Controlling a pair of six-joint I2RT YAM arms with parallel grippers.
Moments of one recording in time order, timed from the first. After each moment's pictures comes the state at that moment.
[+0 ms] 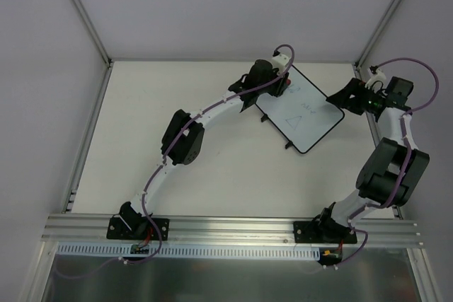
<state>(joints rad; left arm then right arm) -0.74 2.51 2.24 -0.02 0.10 -0.06 -0.43 1.61 1.20 -0.35 -0.88 0.06</state>
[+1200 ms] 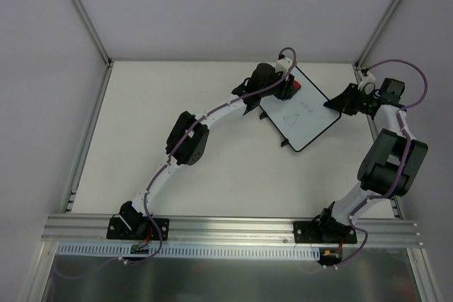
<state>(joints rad) -0.75 2.60 2.30 0.09 0.25 -0.13 -0.41 1.71 1.22 -0.37 -0.97 -0.01</state>
